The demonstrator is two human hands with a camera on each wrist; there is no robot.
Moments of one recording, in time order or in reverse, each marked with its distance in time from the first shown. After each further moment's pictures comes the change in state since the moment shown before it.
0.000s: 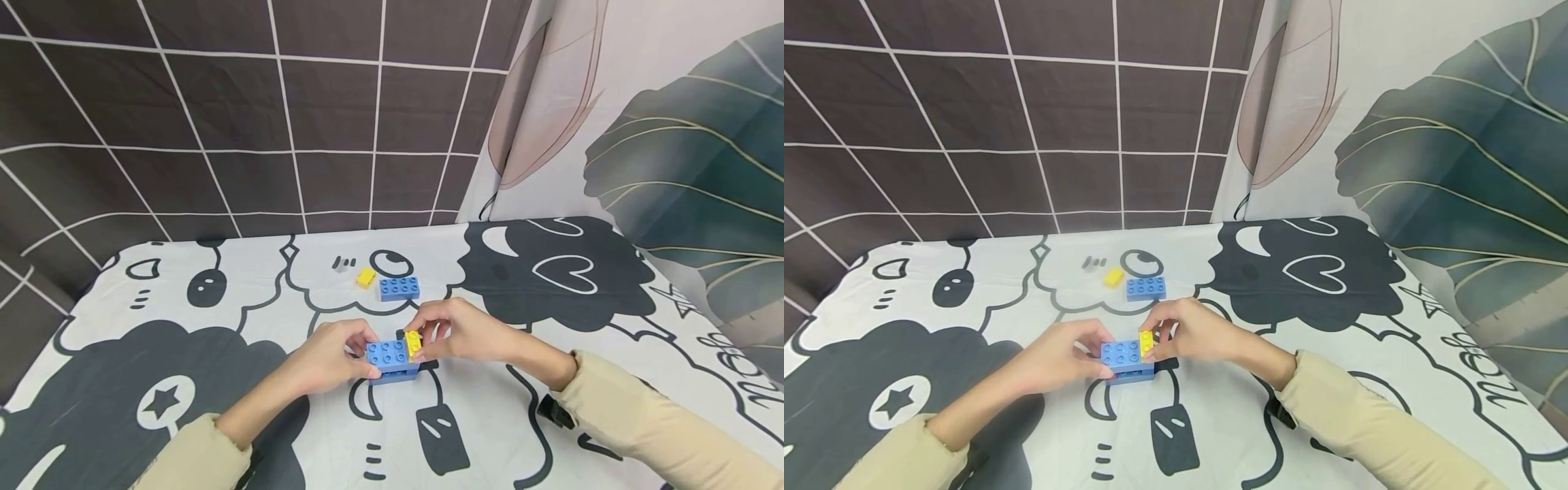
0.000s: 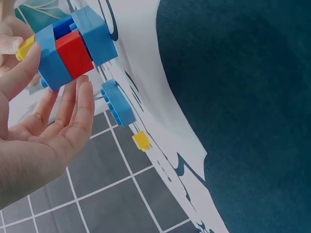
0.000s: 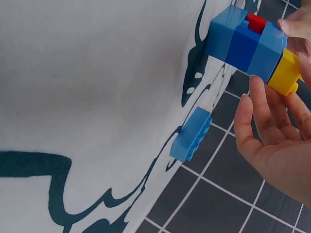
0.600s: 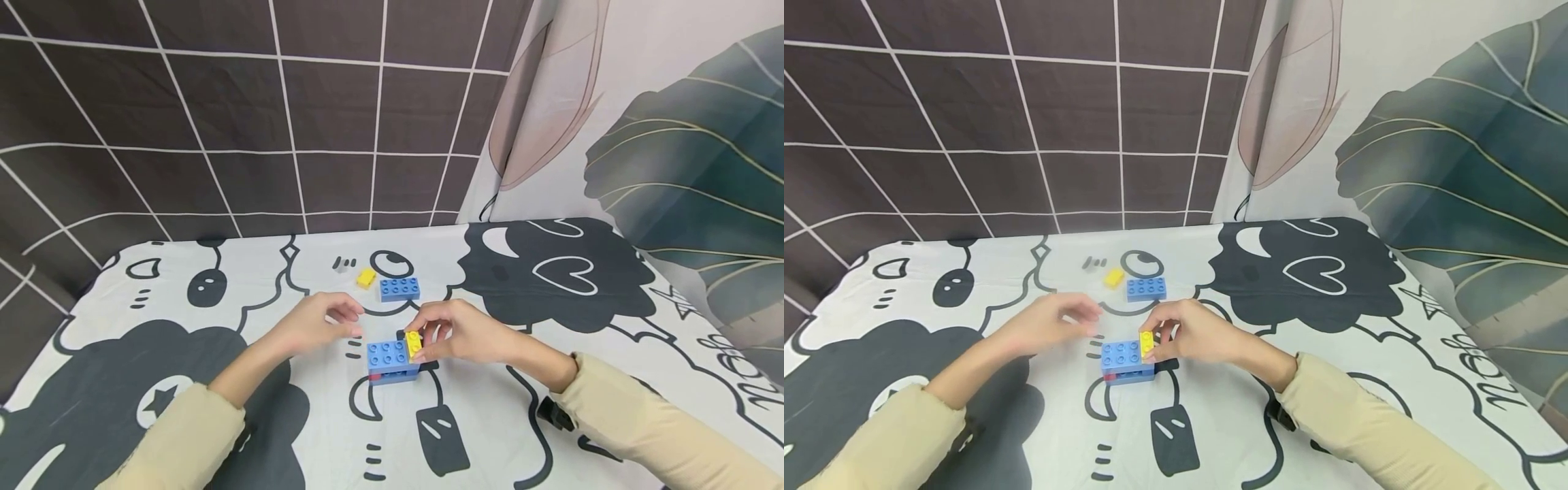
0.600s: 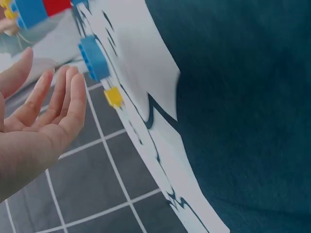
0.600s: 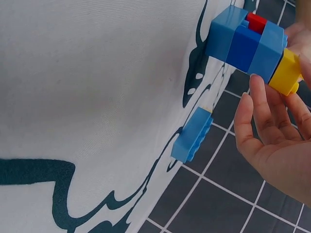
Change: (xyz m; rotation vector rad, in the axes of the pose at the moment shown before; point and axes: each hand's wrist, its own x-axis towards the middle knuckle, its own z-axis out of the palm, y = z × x) left_hand 0.024 -0.029 -0.029 -0.023 0.010 0.048; right_hand -0.001 0.002 0.002 0.018 0.011 0.025
